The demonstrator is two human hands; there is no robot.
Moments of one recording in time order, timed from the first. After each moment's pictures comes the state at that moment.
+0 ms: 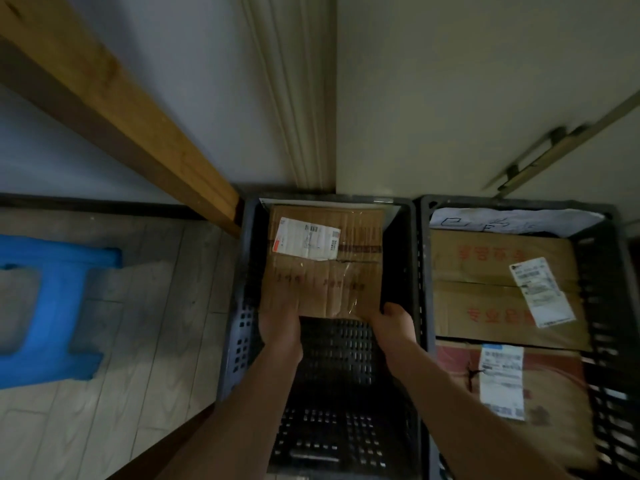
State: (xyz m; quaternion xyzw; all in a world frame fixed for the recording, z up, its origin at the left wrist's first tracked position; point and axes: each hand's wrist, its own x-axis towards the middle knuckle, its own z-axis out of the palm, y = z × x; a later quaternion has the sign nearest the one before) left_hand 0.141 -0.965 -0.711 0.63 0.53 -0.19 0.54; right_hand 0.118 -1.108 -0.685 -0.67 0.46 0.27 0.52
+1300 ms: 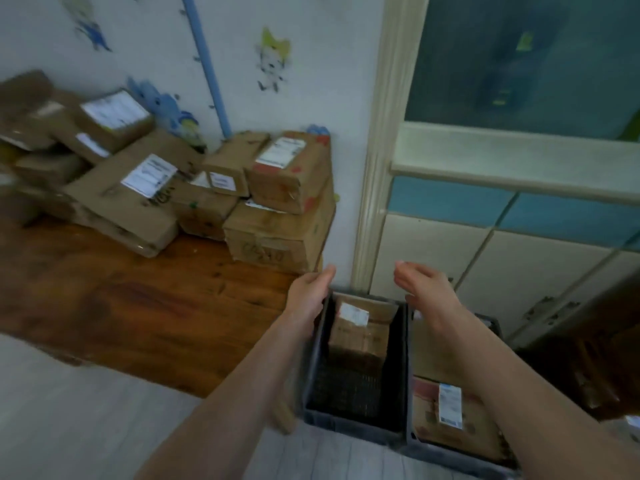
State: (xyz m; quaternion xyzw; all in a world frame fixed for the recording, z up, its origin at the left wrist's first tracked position) left_hand -0.059 -0.859 -0.154 0.66 0.23 -0.17 0.70; right_hand -0.059 -1.047 -0.137 -0.69 0.21 0.09 0.68
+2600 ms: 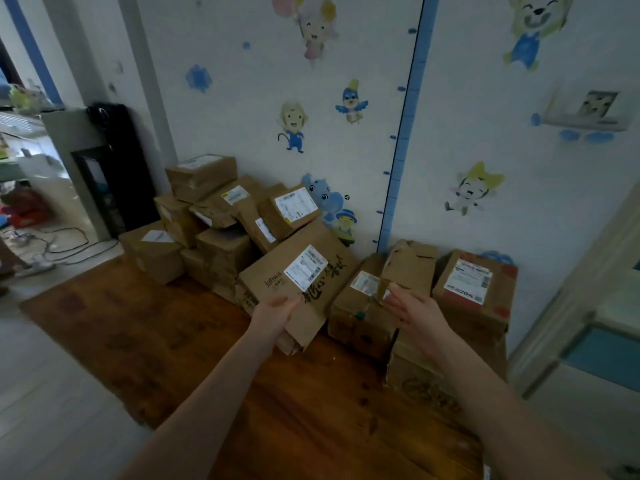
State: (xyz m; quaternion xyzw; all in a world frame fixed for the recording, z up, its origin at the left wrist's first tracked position) left_hand 0.045 -0.454 -0.070 0.67 0.31 0.02 0.67; right_hand 0.109 -0.673 -0.058 -0.69 0.04 0.14 0.71
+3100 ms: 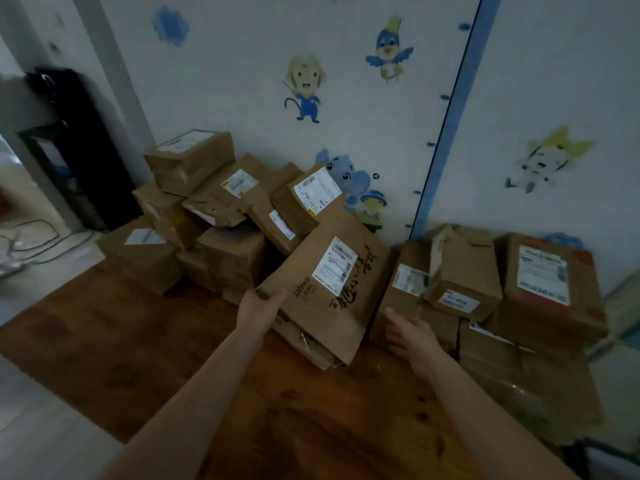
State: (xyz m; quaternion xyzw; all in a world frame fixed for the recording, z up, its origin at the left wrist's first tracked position) left_hand 0.119 -0.329 -0.106 0.74 0.35 0.04 0.58; right_hand 0.155 -0.563 -0.138 -0.69 0.19 0.20 0.67
